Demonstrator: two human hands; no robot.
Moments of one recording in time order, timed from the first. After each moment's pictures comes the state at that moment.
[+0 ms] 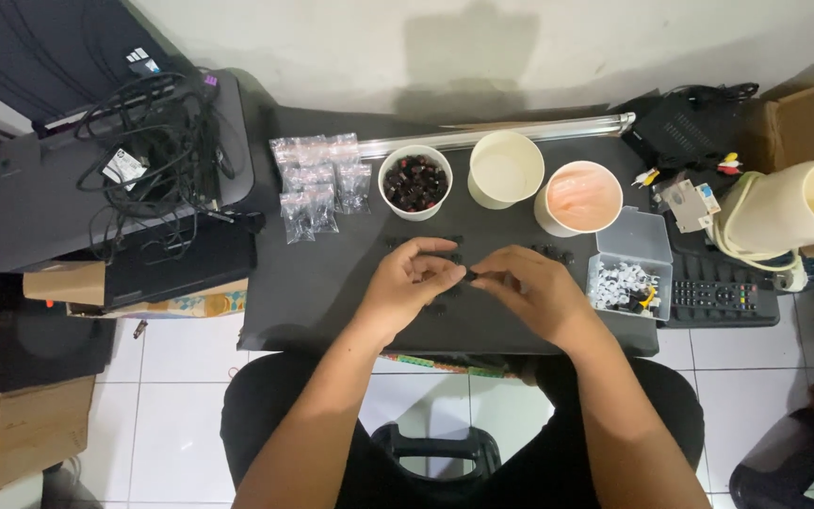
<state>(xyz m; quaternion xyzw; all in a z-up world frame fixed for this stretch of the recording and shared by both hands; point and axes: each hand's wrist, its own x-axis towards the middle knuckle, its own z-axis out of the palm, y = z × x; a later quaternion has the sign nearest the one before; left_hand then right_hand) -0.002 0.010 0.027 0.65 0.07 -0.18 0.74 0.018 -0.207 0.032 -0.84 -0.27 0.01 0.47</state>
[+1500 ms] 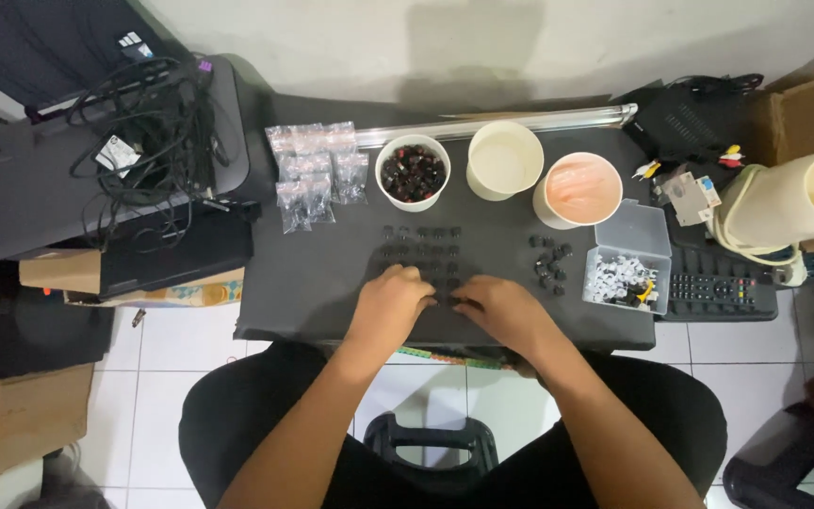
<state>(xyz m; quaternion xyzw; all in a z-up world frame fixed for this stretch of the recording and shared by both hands) -0.026 0.011 -0.058 0.96 -0.12 -0.11 0.22 0.005 -0.197 -0.040 -0.90 -0.26 0.24 0.24</state>
